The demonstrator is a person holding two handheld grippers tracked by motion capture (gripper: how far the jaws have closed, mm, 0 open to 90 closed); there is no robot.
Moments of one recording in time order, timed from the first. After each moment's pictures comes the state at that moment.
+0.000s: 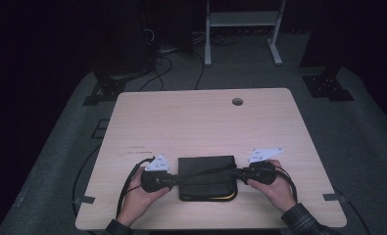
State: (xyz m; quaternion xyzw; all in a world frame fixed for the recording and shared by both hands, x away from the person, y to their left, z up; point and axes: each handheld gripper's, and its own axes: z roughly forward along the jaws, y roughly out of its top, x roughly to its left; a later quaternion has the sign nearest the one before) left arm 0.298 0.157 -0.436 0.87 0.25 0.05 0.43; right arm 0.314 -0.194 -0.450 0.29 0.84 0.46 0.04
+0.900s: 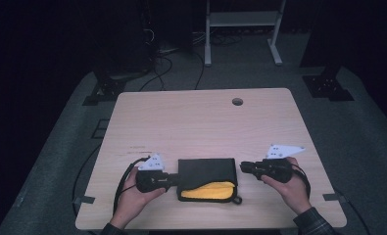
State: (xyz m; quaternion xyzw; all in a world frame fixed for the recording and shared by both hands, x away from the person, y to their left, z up) left arm 0.301 0.165 -0.426 0.86 0.25 0.05 0.44; right arm 0.308 -0.225 -0.423 0.29 0.81 0.50 0.08
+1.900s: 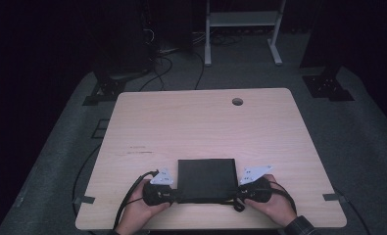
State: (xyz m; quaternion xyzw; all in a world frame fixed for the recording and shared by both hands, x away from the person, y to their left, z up) left arm 0.276 0.155 -0.458 0.89 0.25 0.03 0.38; right arm 0.280 -0.180 -0.468 0.23 0.89 0.40 0.04
